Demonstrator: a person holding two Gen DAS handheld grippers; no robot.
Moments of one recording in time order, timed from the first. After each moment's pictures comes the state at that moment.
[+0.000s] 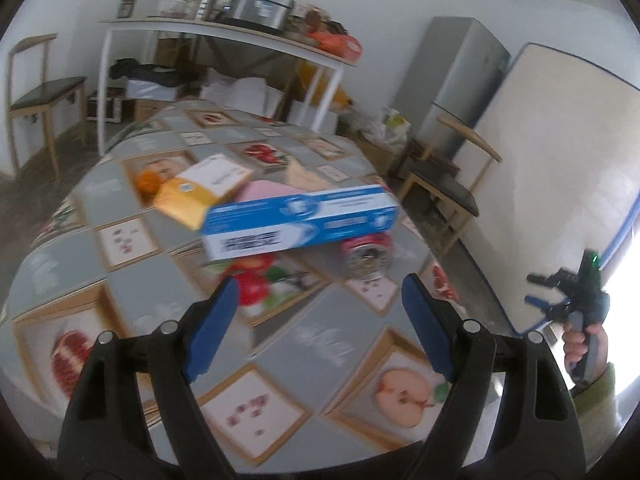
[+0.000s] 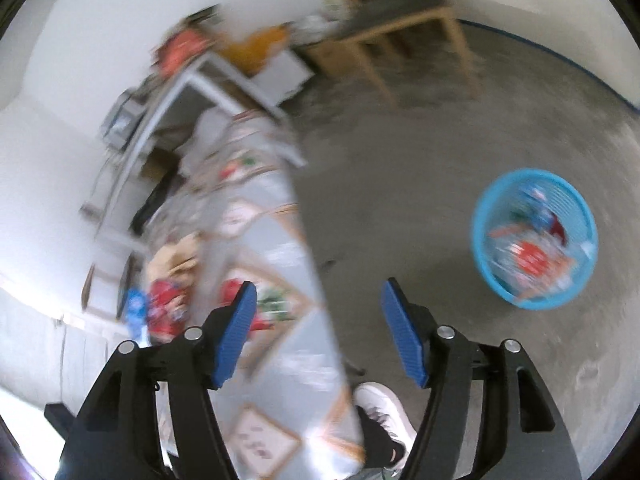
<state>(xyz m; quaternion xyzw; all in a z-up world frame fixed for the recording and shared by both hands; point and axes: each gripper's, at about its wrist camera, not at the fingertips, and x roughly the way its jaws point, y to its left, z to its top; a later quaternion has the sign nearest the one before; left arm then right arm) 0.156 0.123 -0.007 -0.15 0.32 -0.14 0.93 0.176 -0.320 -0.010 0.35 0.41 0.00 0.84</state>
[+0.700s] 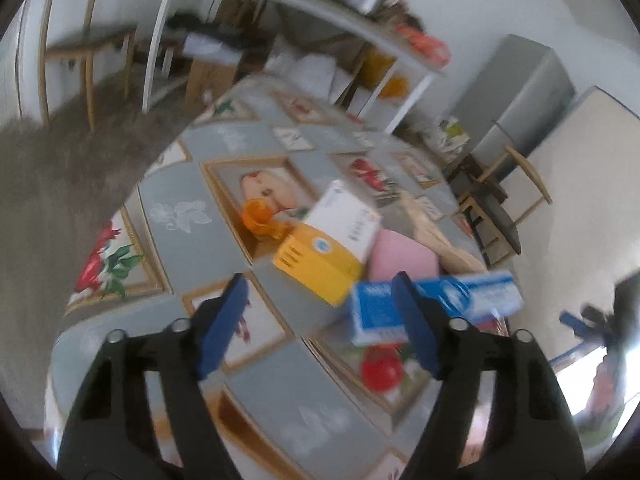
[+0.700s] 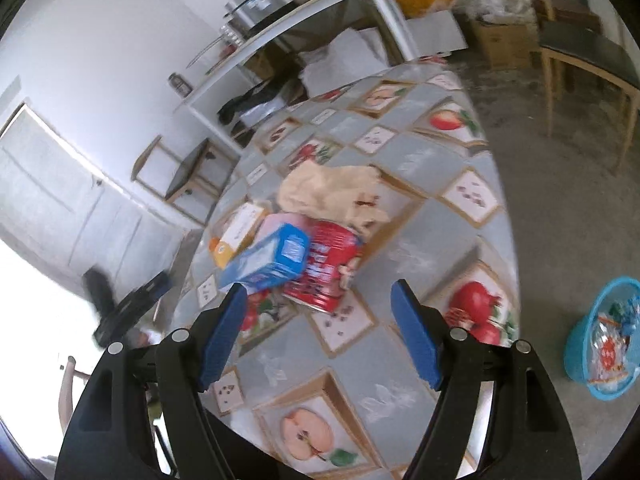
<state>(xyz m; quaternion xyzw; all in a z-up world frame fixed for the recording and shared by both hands) 0.287 0.260 -0.026 -0.23 0.39 -0.07 0.89 0.274 -0.131 0.065 0.21 0.46 0.20 0.84</state>
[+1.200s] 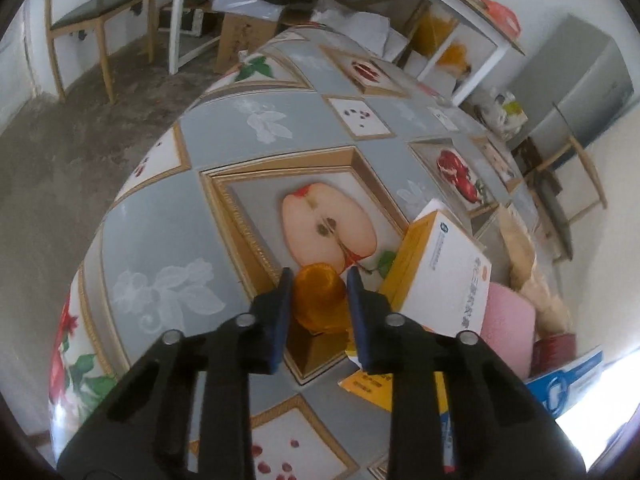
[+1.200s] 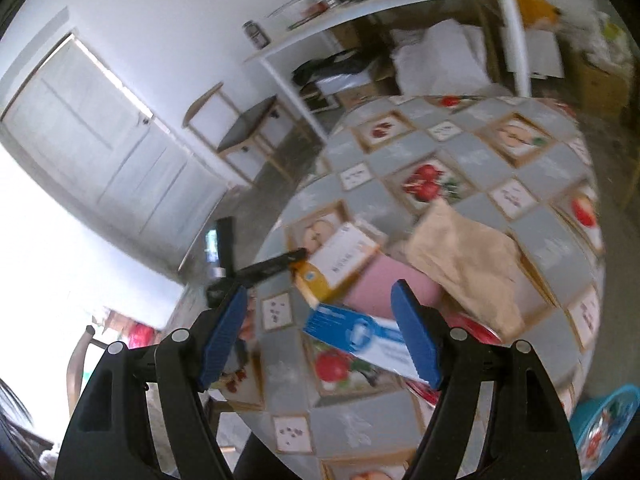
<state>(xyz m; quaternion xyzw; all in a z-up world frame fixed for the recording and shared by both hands) 0.397 0.269 -0.081 -0.19 0.47 -0.01 0.86 0.374 0.012 0.127 0.13 0.49 0.31 0.80</state>
